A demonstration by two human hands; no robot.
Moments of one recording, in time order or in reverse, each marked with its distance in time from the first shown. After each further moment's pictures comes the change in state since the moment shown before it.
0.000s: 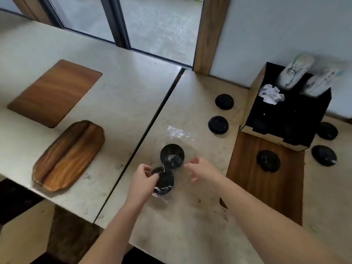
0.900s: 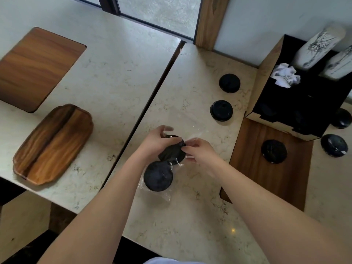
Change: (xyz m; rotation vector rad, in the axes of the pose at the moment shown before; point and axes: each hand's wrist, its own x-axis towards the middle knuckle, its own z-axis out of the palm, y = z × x) left_hand 0.087 0.066 0.032 -0.132 -0.360 0.107; right_hand 0.049 0.005 -0.003 0.318 -0.022 -0.053
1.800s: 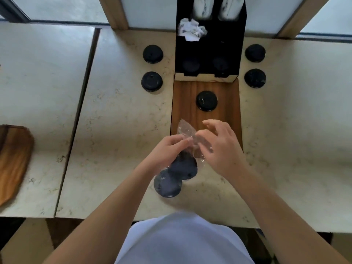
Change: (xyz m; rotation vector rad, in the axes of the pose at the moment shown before) left_hand -0.132 0.020 0.204 0.140 -0.523 0.140; right_hand -0.196 0.115 -0.162 -0.871 0.661 -0.704
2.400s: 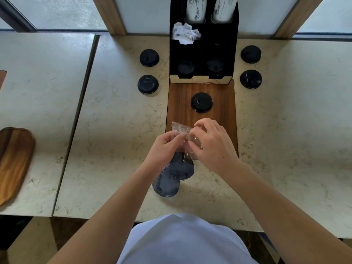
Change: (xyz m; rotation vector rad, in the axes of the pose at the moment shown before) left_hand 0.001 0.011 0.027 -0.136 0.185 0.086; right_hand 0.009 0.012 -0.005 -0.012 -0.014 -0.054
